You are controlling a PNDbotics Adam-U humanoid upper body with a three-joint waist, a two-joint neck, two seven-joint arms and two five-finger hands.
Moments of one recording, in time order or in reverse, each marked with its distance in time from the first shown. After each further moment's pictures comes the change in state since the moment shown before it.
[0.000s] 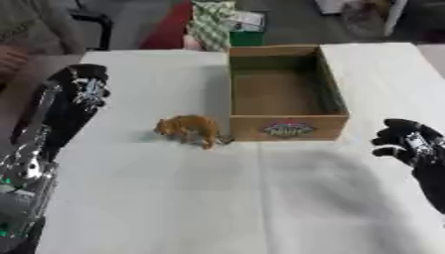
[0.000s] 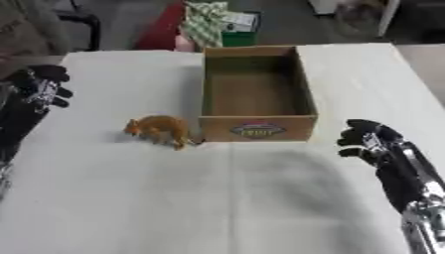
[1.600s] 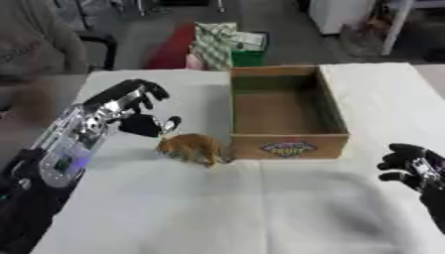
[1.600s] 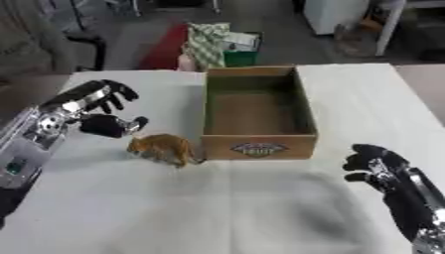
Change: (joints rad) left arm -0.384 0.090 -0.216 0.435 -0.499 0.058 -0.496; right arm 0.009 0.000 0.007 0.007 0.000 0.003 0.006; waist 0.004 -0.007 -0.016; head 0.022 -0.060
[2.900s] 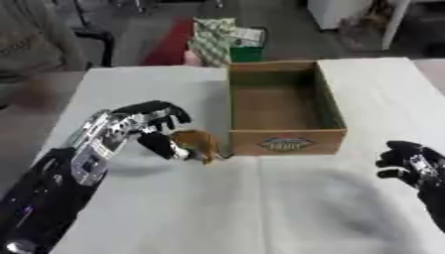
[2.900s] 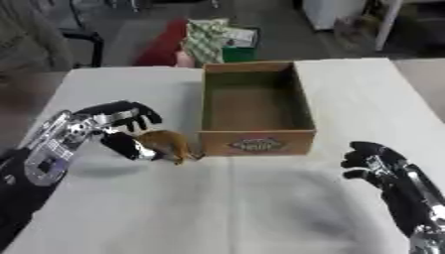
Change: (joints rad) left arm -0.042 -0.071 -0.051 0.131 -0.046 -0.137 -0.141; right arm 0.000 0.000 0.006 0.005 0.007 0.002 0.004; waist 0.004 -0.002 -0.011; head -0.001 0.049
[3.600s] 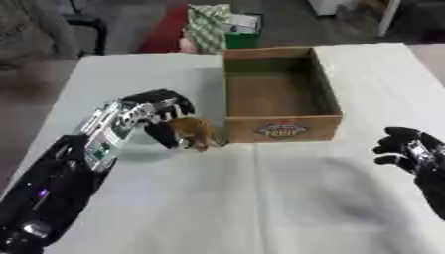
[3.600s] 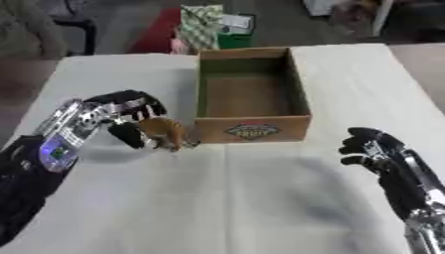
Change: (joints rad) left arm -0.041 -0.042 -0.018 0.091 -0.076 -0.019 0.000; right arm -0.001 0.000 0.001 0.000 0.000 0.000 0.001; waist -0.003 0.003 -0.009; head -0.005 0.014
